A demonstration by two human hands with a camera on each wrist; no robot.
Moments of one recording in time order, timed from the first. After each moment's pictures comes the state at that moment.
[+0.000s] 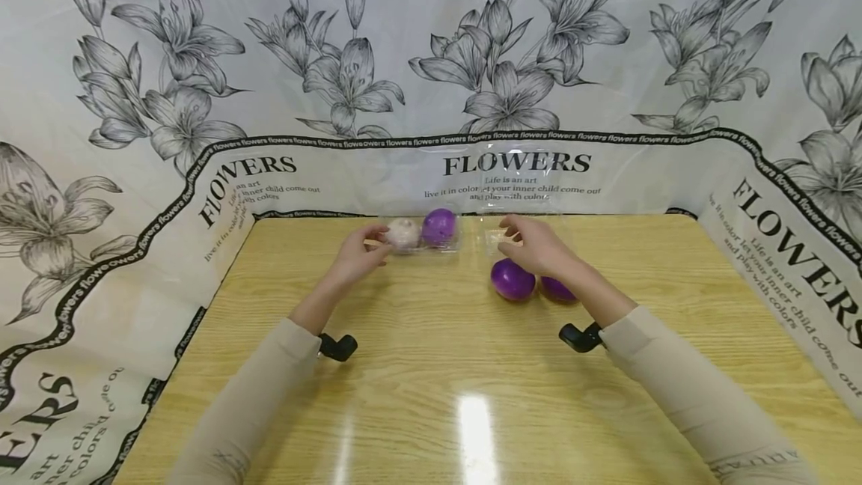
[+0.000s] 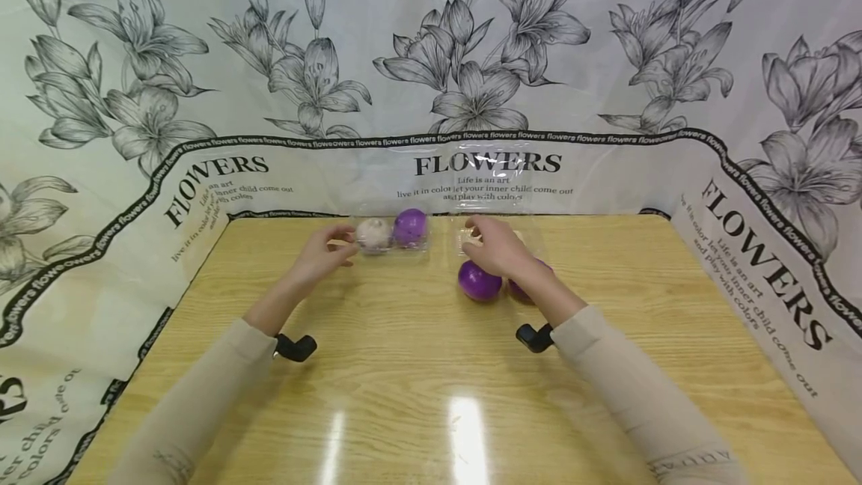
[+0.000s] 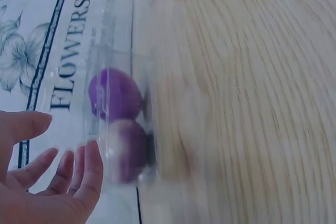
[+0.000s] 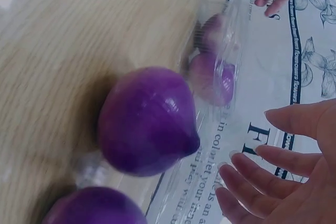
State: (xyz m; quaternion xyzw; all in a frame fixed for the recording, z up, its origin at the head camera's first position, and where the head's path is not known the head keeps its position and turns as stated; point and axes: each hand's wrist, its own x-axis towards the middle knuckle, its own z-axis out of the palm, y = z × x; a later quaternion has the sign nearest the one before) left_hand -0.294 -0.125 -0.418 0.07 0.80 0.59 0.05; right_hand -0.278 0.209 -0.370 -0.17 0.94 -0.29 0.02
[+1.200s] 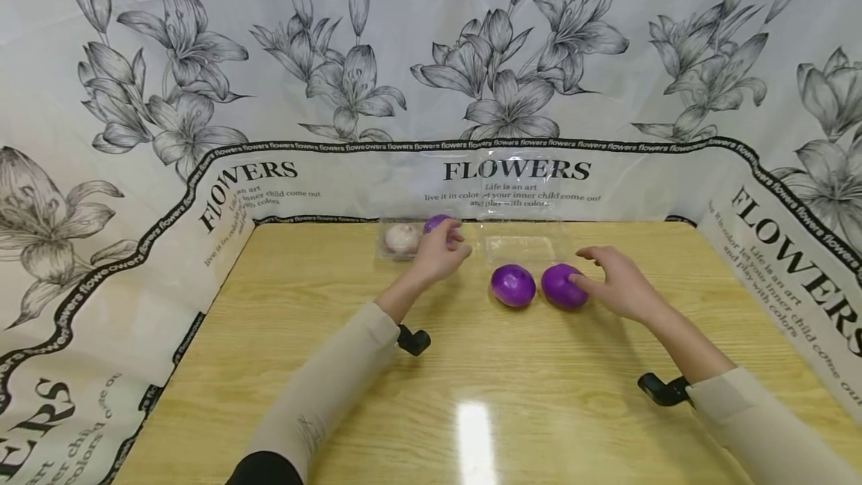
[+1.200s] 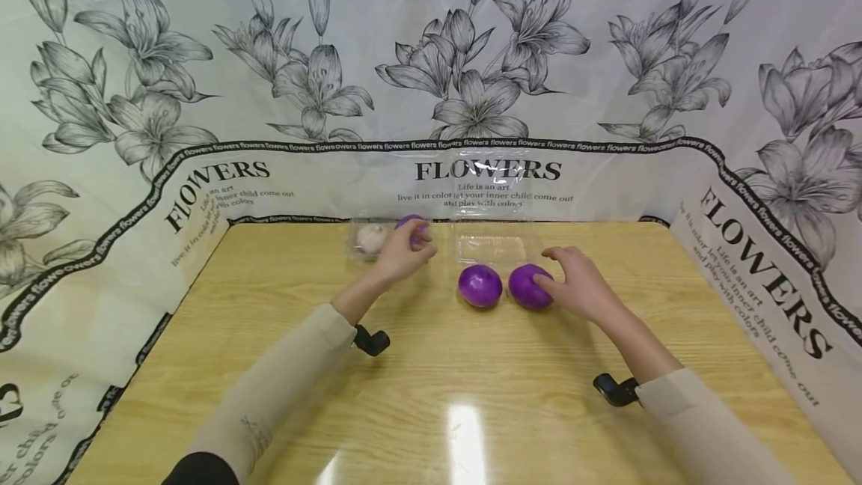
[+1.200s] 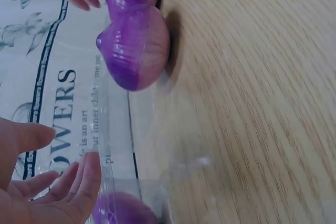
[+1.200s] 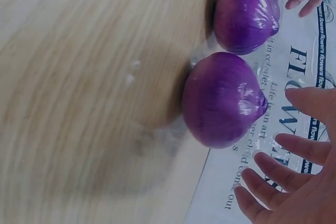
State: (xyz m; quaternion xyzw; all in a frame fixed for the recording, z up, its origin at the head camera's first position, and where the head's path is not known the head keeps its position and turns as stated) left_hand -0.310 0.000 -0.413 0.14 0.84 0.52 0.04; right_hand -0.232 0.315 -0.392 -0.15 0.95 -0.26 -0.03
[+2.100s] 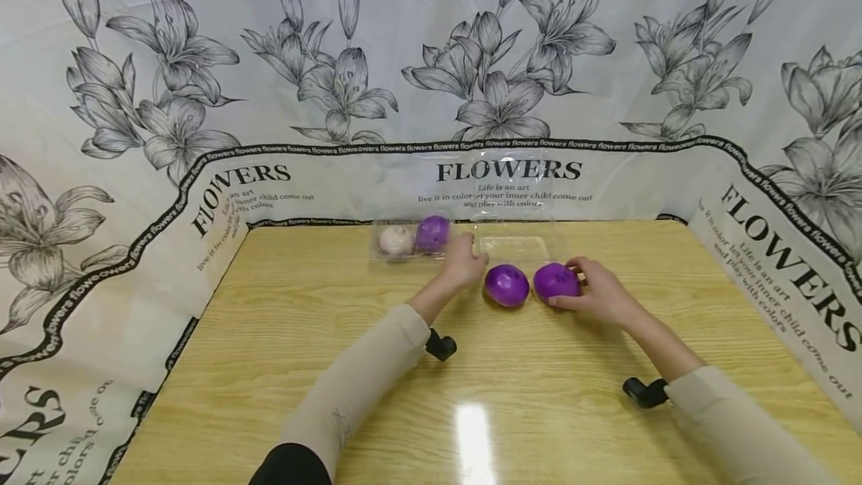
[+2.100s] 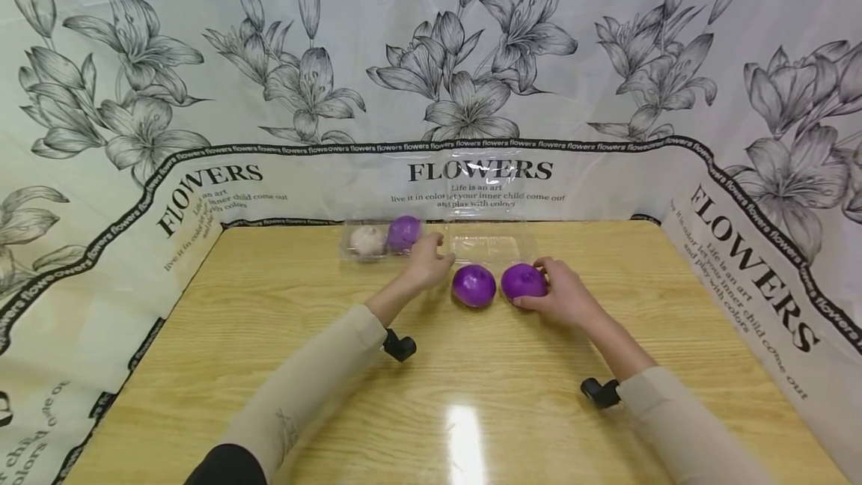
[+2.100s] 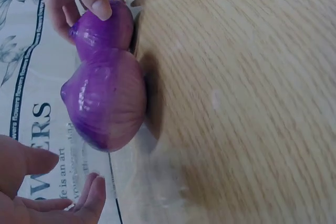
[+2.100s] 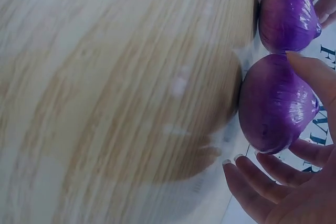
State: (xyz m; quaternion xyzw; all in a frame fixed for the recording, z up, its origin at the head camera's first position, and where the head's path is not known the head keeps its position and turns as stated) left_hand -0.304 0.059 -0.426 0.08 0.88 0.46 0.05; right_hand -0.243 0.323 -0.435 -0.11 0.95 -0.30 0.02
